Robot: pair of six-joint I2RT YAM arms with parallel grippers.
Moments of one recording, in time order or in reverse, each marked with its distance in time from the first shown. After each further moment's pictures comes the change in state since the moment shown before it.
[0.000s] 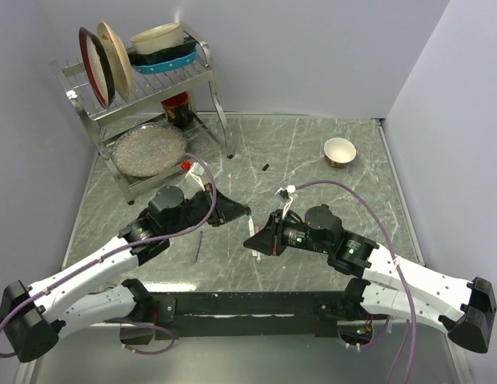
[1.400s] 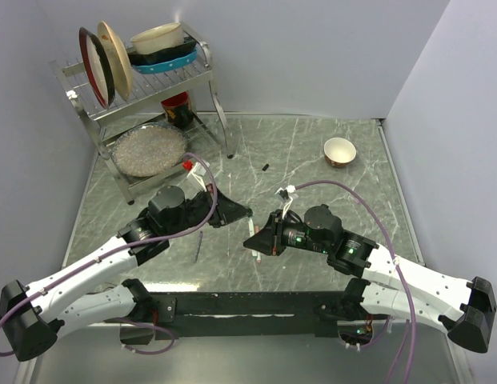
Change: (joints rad) left arm -0.026 -0.003 0.031 -0.035 0.000 0.011; right arm 0.000 0.003 0.000 0.000 0.001 0.008
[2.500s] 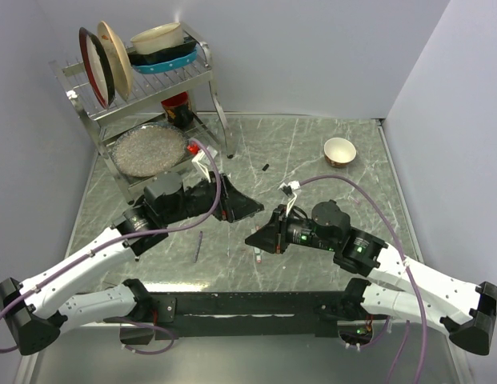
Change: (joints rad) left arm -0.015 0.051 0.204 -0.104 0.093 0.176; right arm 0.000 -0.029 0.085 -0.069 -0.026 -0.082
